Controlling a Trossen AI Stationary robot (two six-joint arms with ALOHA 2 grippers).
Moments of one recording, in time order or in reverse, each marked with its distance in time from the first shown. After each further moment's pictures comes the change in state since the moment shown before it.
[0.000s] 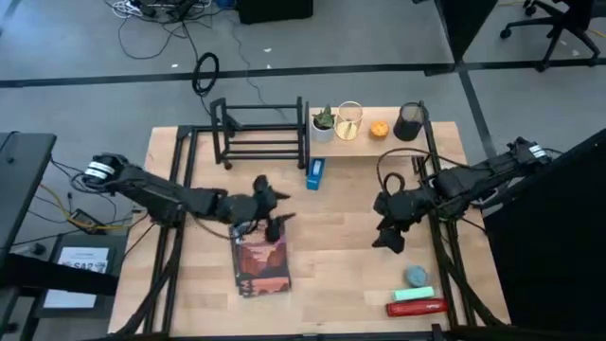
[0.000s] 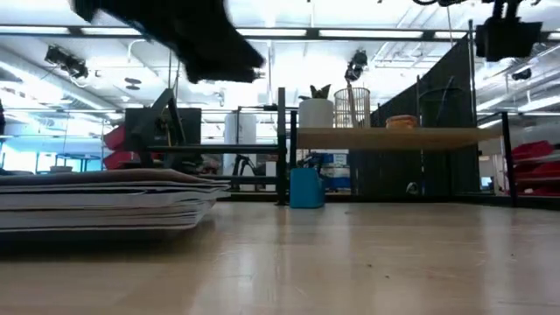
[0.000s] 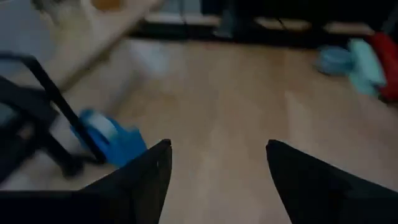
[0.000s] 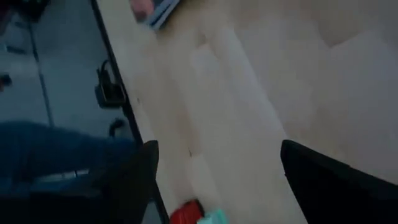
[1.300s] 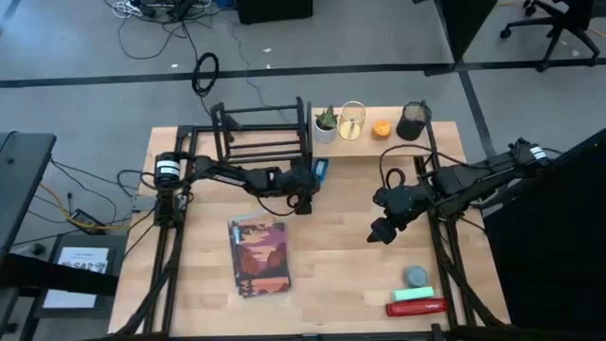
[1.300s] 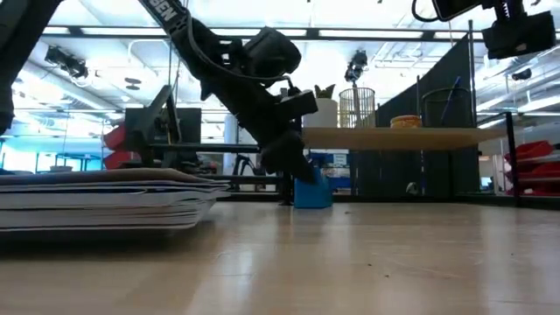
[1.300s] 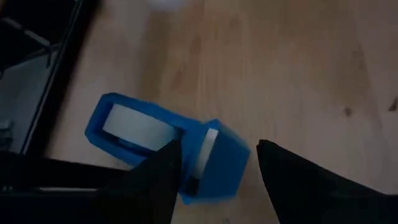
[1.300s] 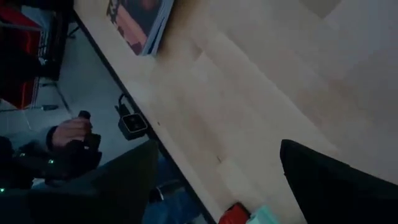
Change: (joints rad) left arm 0.290 0.544 0.364 -0.149 0.152 0.471; right arm -0.023 0.001 0.000 0.015 -0.023 0.267
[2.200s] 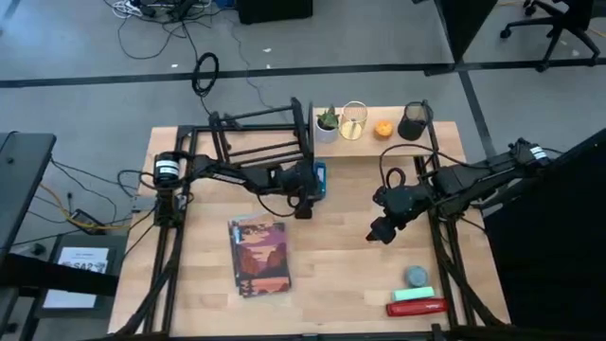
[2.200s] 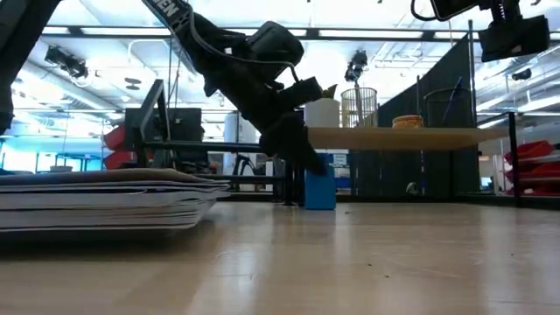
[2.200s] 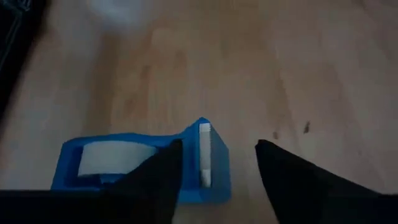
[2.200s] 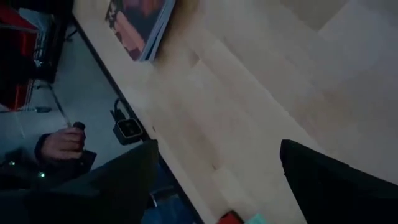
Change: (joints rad) left arm -0.006 0.000 0.047 -0.047 0.198 -0.004; right arm 0.000 0.000 -0.001 0.000 0.031 -0.026
